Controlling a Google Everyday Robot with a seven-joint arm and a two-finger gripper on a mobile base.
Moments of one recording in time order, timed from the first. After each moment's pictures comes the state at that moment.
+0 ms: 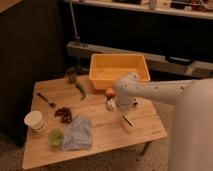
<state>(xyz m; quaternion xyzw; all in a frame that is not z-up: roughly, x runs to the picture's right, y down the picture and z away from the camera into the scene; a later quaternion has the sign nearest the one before) 0.066 0.137 0.844 -0.29 0.17 0.46 0.82</state>
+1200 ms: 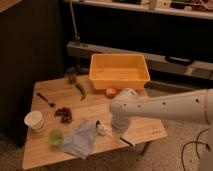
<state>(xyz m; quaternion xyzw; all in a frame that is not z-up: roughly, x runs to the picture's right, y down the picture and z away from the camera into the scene) 0.103 0.248 0.749 -0.36 0.16 0.40 0.82</state>
